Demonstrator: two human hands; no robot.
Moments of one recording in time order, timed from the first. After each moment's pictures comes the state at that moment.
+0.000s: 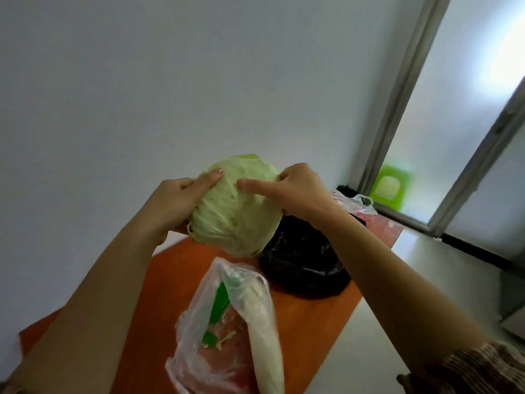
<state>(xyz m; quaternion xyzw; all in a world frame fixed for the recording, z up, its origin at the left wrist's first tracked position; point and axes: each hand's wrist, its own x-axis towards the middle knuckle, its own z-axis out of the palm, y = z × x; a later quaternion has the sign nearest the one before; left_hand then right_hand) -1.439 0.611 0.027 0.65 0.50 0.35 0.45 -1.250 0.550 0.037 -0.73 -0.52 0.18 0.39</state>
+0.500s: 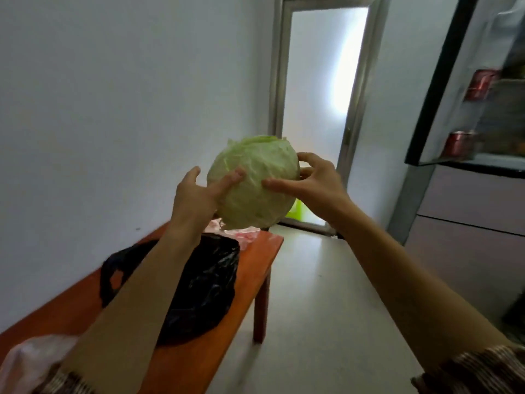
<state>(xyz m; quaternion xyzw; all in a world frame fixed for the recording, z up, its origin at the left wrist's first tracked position) -1.135 0.482 0.054 0.65 0.27 0.42 0.57 -0.985 0.350 0.072 -0.68 -0.43 0.07 0.59</state>
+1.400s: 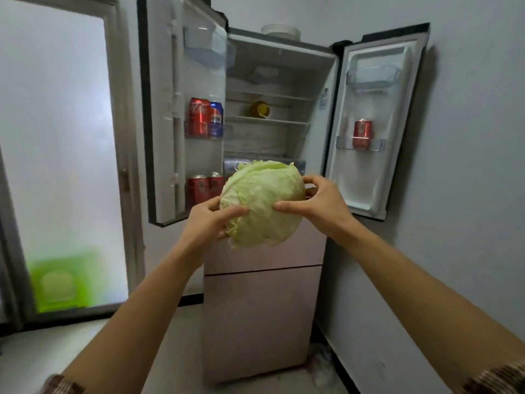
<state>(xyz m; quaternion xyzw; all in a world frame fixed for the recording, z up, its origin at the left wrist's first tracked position) -0.375 0.124 0.068 0.69 -0.06 0.15 0.71 -0.337 -0.087 0.105 -0.79 -0.22 -0.16 0.54</state>
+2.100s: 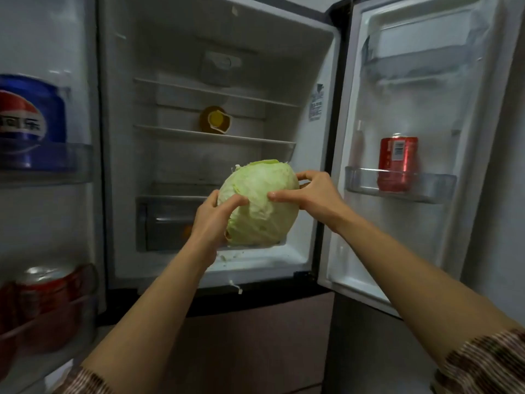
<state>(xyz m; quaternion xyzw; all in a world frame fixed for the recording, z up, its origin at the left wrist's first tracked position) 0.139 0.023 0.123 0.64 -0.07 0.19 0.74 0.170 -0.164 0.173 -0.81 -0.19 -0.19 0.53</state>
